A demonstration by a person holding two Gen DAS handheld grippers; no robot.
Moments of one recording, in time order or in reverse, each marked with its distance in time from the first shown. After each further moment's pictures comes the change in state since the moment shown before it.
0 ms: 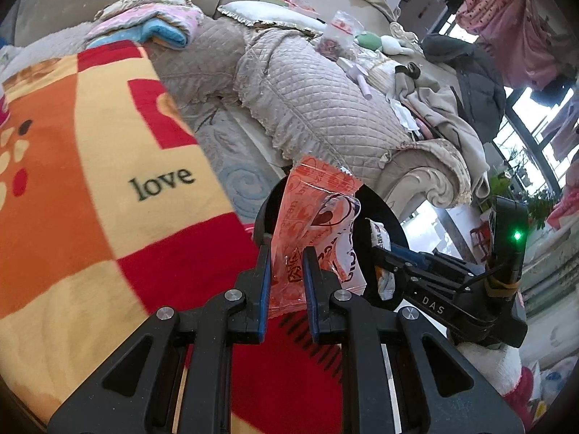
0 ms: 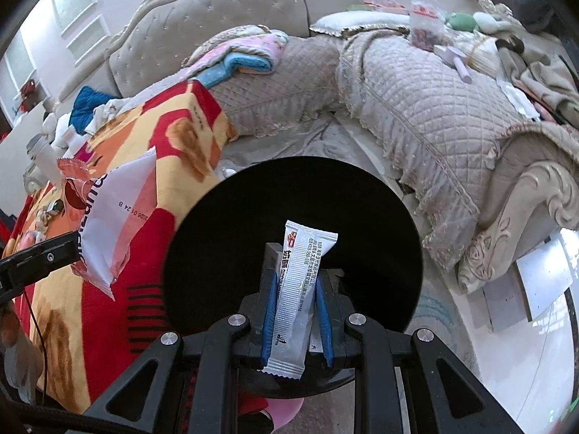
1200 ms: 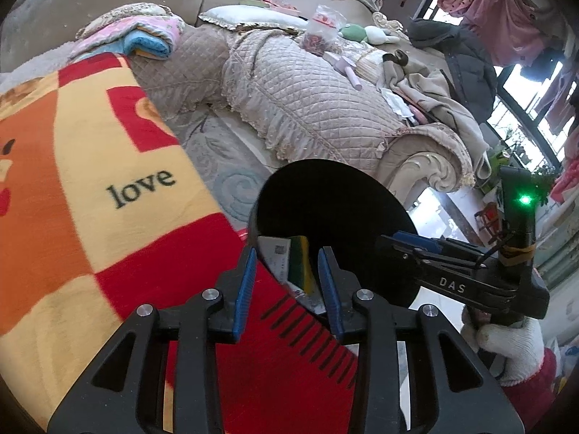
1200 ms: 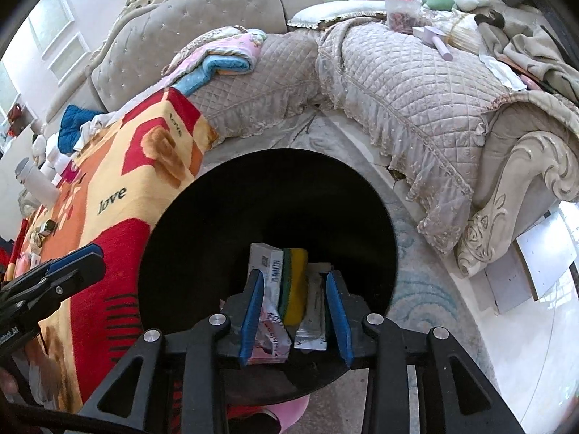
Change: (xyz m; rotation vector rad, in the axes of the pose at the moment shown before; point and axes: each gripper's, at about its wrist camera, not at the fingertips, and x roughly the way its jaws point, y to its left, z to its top) left arm 0.018 -0.002 -0.008 0.082 -0.009 0.005; right arm 0.008 -0.022 -0.001 0.084 0.010 0.001
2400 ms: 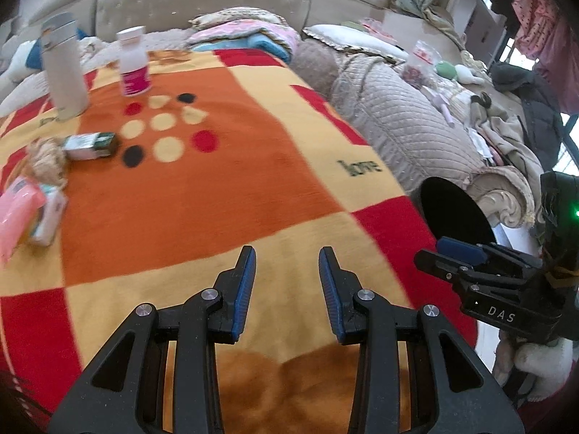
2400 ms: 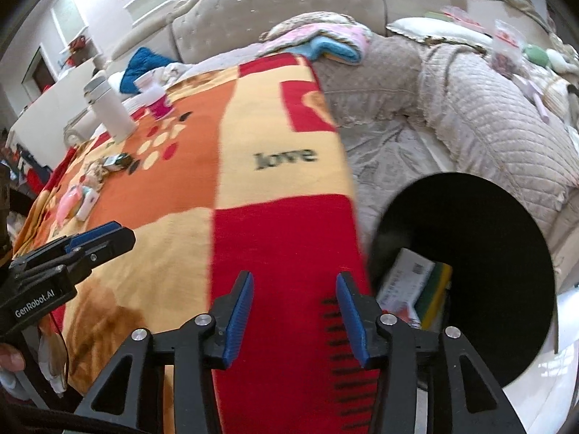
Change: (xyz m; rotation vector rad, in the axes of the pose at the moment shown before) left arm -0.107 0.123 -0.062 -0.199 -0.074 0.291; right arm 0.011 0.174 -0.017 -0.270 0.044 0.145
